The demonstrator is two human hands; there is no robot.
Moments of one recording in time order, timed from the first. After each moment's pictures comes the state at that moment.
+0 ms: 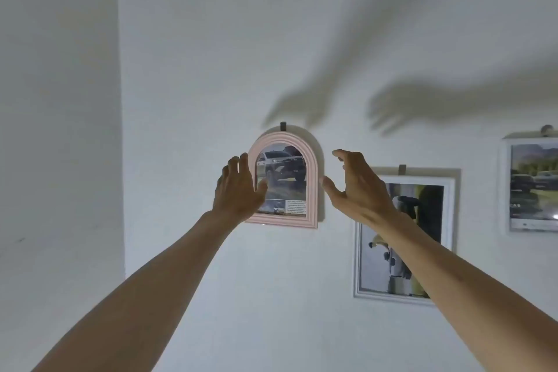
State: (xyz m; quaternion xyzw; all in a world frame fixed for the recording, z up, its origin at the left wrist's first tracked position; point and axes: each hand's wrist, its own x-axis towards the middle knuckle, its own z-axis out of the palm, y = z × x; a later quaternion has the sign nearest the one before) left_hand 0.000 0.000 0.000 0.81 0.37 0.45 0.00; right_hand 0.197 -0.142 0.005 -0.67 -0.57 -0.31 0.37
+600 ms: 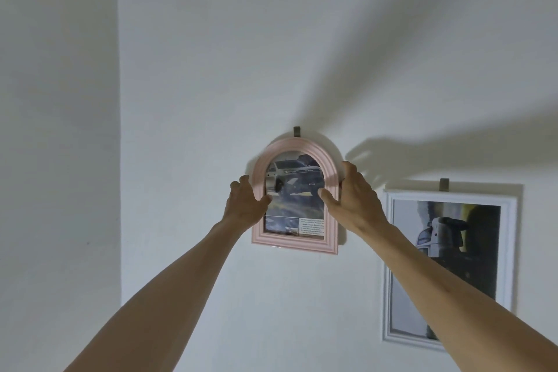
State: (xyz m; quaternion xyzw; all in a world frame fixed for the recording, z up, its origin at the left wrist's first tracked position) left_hand 0.043 0.088 -0.003 0.78 0.42 0.42 0.19; right_hand 0.223 -0.046 0.005 -0.72 -0.52 -0.20 0.42
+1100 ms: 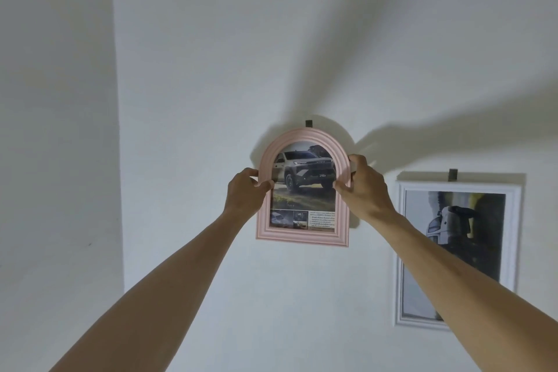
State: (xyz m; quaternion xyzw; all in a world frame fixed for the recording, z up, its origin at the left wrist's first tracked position) left_hand 0.016 0.115 0.001 0.75 0.33 0.49 0.29; right_hand 0.214 -0.033 0.007 -0.72 -0.49 -0.20 0.45
